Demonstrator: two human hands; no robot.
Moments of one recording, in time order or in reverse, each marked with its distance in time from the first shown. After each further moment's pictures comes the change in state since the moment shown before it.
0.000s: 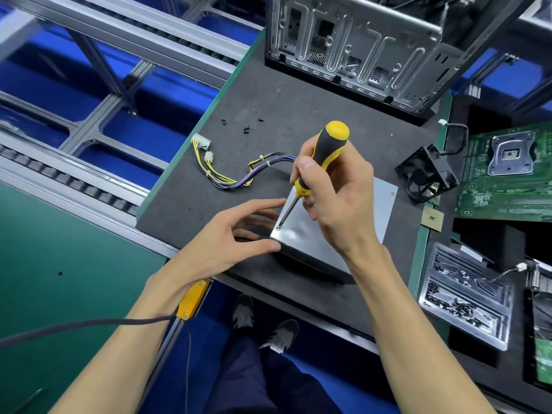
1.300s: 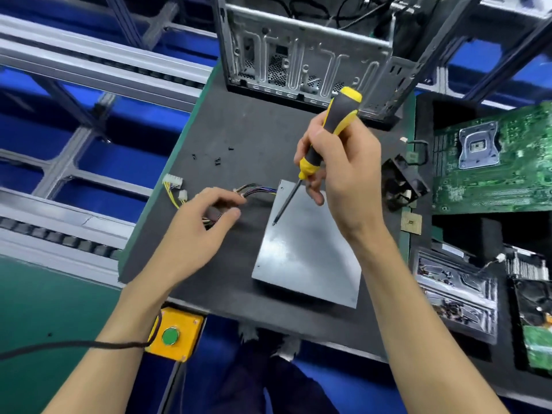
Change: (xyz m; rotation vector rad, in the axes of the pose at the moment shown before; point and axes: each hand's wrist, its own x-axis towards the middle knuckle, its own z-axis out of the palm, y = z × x) left_hand 0.049 0.043 -0.031 0.322 0.252 -0.029; right_hand 0.056 -0.026 -0.031 0.136 0.180 0.134
